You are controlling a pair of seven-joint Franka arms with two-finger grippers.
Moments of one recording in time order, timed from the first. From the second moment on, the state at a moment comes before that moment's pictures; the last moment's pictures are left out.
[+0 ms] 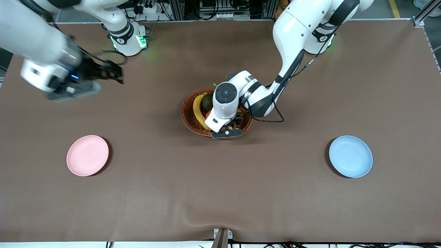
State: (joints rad) left arm -0.64 0.77 -0.19 -1.39 0.10 2.16 -0.94; right arm 0.31 0.08 0.00 -1.57 0.12 1.52 0.08
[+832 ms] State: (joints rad) left arm -0.13 0.42 -0.17 -1.39 0.11 1.69 -0.37; right arm 0.52 0.31 0.00 -1.75 0.12 1.84 0.09
